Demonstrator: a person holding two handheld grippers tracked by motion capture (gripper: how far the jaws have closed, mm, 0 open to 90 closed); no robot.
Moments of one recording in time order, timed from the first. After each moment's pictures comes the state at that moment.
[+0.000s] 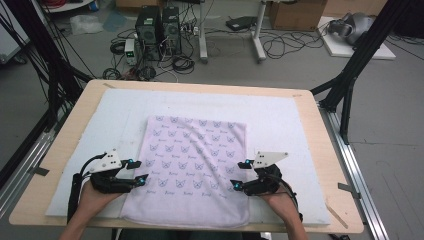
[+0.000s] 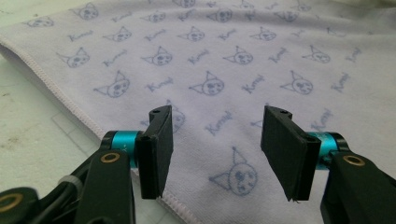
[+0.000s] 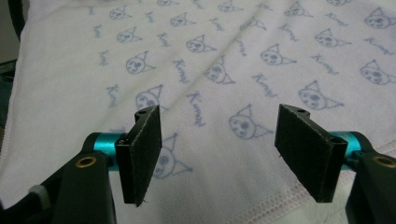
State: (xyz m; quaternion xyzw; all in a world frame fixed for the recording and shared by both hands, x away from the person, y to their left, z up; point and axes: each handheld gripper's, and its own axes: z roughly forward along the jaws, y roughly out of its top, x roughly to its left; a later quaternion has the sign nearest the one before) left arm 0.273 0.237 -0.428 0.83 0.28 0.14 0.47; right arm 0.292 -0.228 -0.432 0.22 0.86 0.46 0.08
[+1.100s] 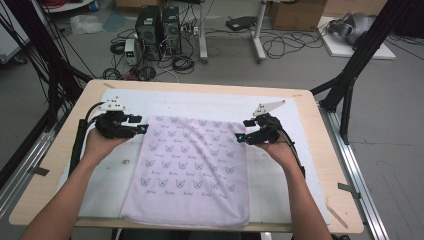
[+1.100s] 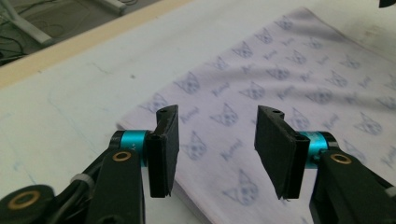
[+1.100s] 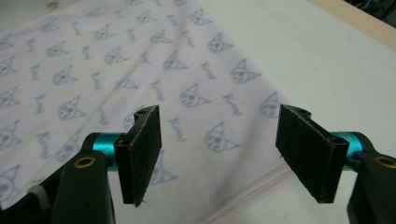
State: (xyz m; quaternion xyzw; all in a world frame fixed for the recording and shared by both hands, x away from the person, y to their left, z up) left arm 0.404 0.244 -0.366 0.82 0.32 0.15 0.46; right arm 0.419 -0.236 -0.380 0.26 0.86 0.42 0.10
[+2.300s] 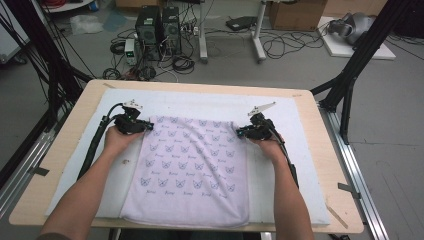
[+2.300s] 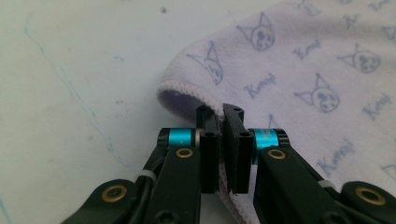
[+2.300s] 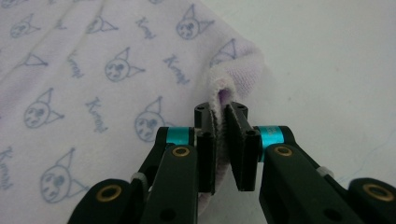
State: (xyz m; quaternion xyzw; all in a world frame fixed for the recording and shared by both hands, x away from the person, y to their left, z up) left arm 0.456 0.232 -0.429 0.83 0.39 0.13 0.39; right arm 0.458 -0.237 -0.433 0.31 0.87 0.39 0.08
